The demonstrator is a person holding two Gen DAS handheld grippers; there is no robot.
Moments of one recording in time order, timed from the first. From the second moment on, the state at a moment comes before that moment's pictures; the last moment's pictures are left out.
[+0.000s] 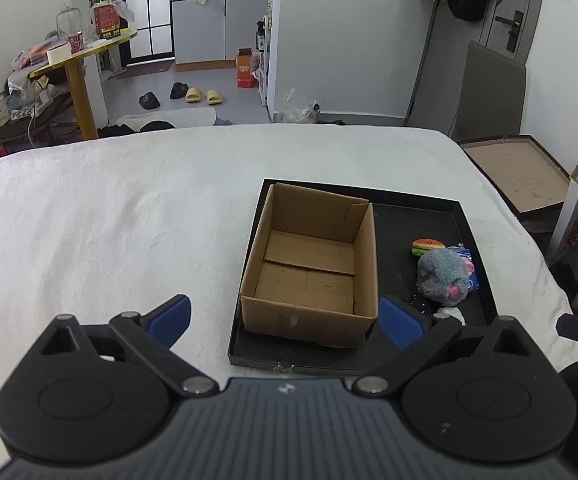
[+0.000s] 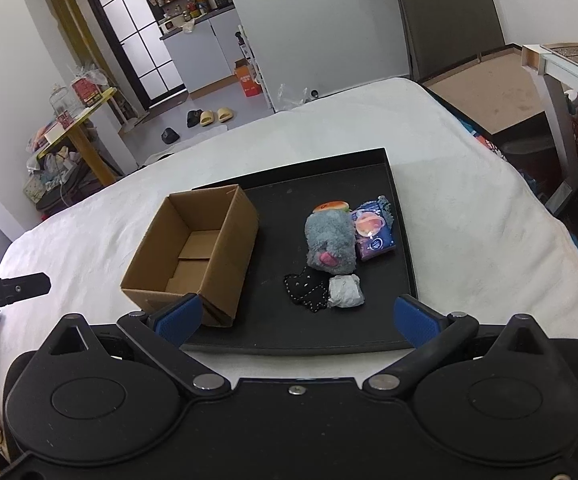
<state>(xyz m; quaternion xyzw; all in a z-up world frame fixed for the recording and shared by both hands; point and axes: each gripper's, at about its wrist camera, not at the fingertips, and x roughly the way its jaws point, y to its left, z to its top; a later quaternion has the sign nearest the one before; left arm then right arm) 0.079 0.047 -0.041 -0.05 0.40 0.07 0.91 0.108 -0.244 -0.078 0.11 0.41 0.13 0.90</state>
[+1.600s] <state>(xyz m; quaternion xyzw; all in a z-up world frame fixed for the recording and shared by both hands) 0.211 0.077 -0.159 -0.04 0.51 0.19 0.84 0.242 -0.222 -0.229 0.09 0.56 0.09 0.82</state>
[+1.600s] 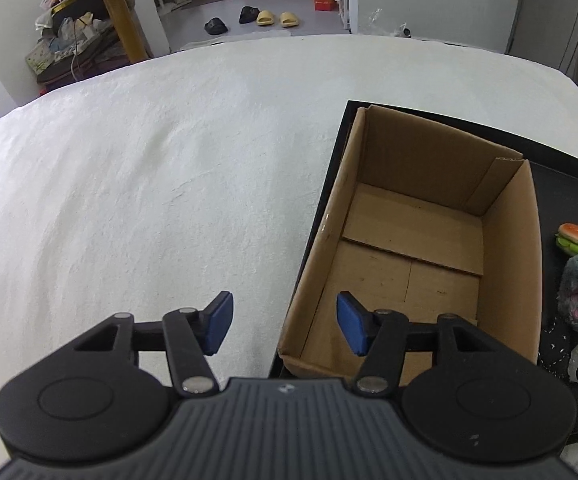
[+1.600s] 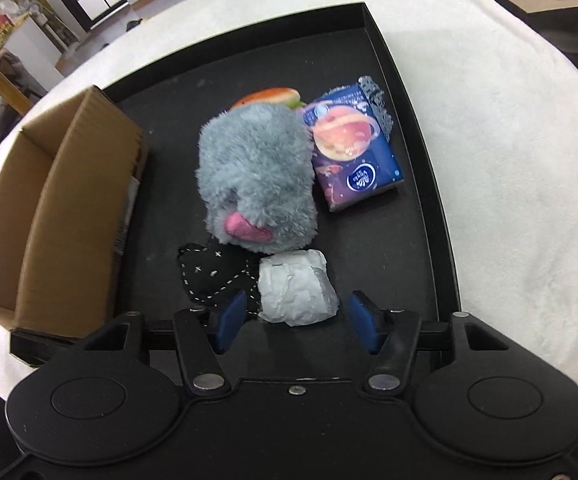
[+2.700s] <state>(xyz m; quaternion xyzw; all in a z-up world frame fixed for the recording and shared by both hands) 0.187 0.079 -0.155 -0.07 0.51 0.11 0.85 0.211 -0.176 -0.141 0.05 0.47 0.13 0.87</state>
